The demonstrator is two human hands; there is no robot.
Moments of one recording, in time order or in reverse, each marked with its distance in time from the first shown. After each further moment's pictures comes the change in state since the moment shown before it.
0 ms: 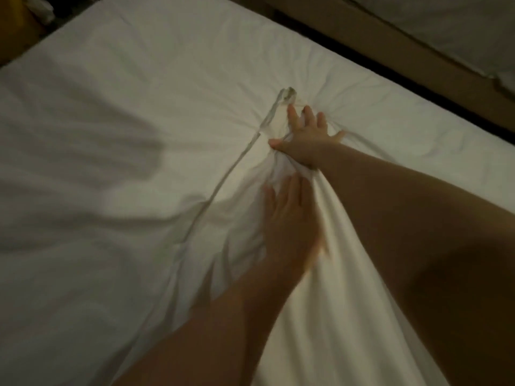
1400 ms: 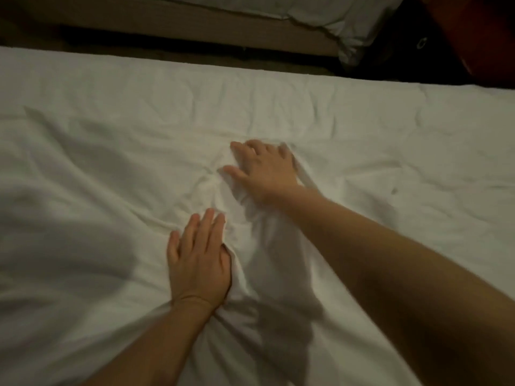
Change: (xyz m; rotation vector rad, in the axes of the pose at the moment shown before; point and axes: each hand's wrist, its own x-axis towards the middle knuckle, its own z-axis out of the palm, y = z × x) left_hand -0.077 0.137 0.118 0.186 -0.064 0.395; right_hand -0.159 0.292 0.052 0.138 0.338 0.169
